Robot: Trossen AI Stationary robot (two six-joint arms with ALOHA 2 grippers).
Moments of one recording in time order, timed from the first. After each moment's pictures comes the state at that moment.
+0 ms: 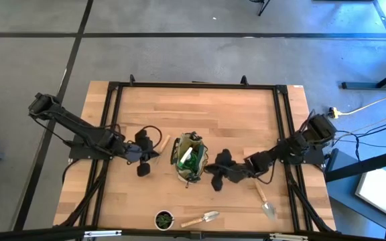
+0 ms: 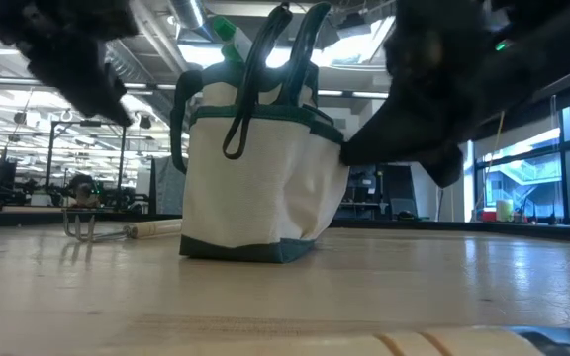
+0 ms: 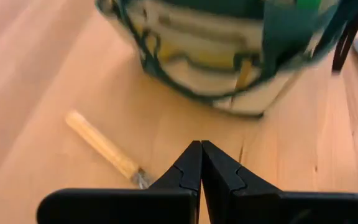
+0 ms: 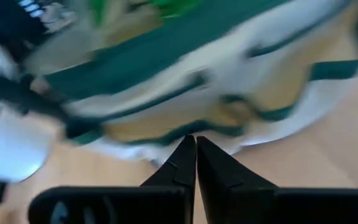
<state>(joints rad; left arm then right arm) -0.41 1.02 0.57 -0.36 -0.37 -0.55 0.46 1.73 0.72 0.41 0.53 0.79</state>
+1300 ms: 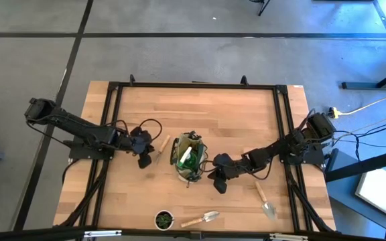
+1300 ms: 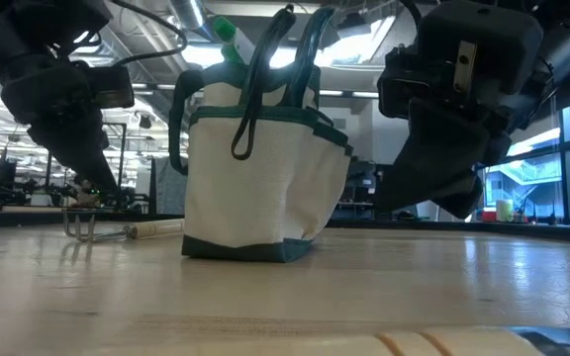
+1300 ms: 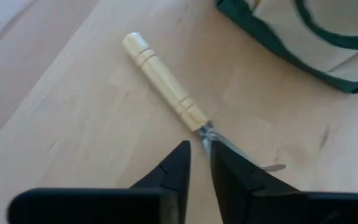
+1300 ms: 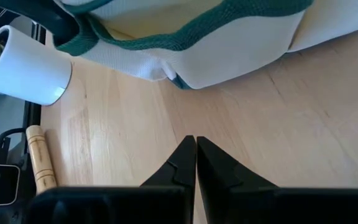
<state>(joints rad) -0.23 1.01 0.40 -0.33 -0.29 -0.63 0.42 1.73 0.71 0.30 0.15 0.85</state>
